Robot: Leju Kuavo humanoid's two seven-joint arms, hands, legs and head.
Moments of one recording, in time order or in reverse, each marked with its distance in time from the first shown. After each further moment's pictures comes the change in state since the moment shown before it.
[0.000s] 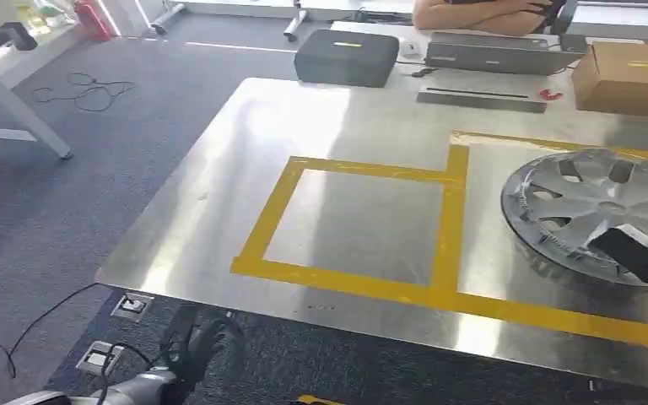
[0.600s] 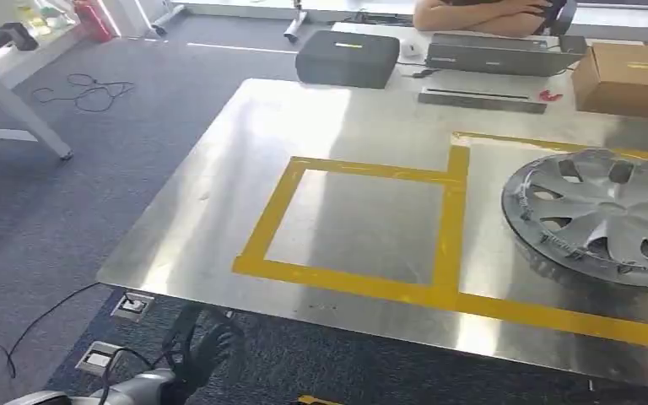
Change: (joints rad) left arm -0.001 -0.001 0.001 0.000 0.051 -0.063 0.103; right arm 0.080 0.052 -0.097 -0.130 -0.662 -0.111 -0.306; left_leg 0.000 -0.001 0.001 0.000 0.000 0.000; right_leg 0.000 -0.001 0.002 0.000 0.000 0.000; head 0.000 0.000
